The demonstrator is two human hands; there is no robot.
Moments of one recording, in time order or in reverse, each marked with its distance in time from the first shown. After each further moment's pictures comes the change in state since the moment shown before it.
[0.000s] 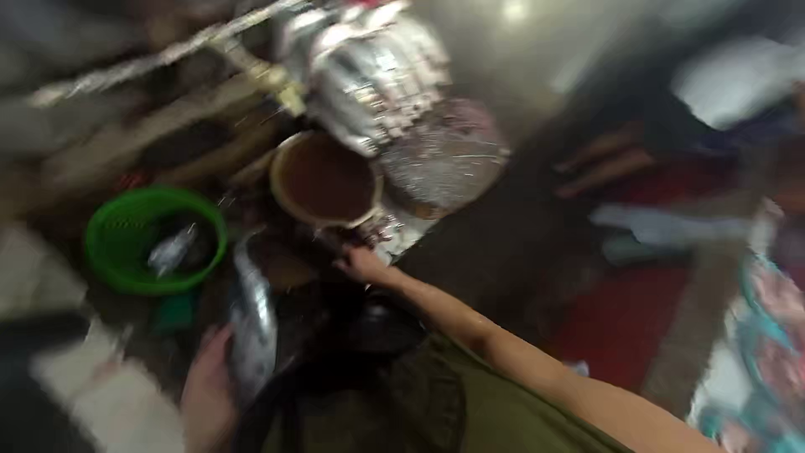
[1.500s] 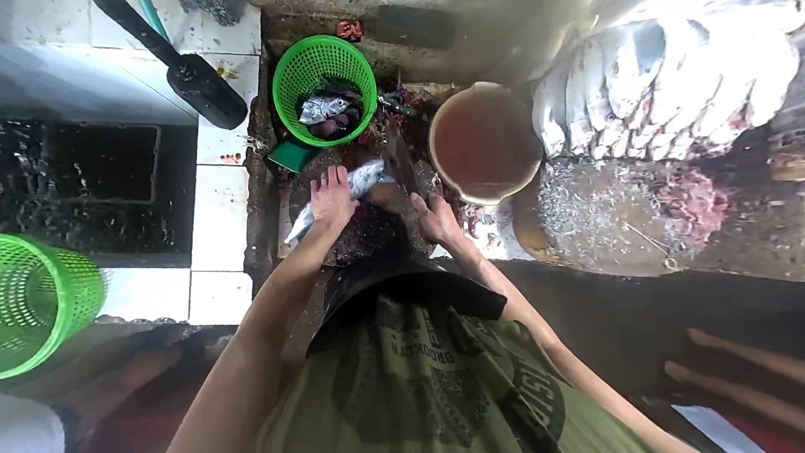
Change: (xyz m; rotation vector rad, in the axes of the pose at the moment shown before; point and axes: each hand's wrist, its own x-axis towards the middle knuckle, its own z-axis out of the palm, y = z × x) left_hand 0.101 -0.044 0.062 1.192 0.294 0.005; right_hand 0.018 -0.046 0.012 0.051 -0.160 -0.120
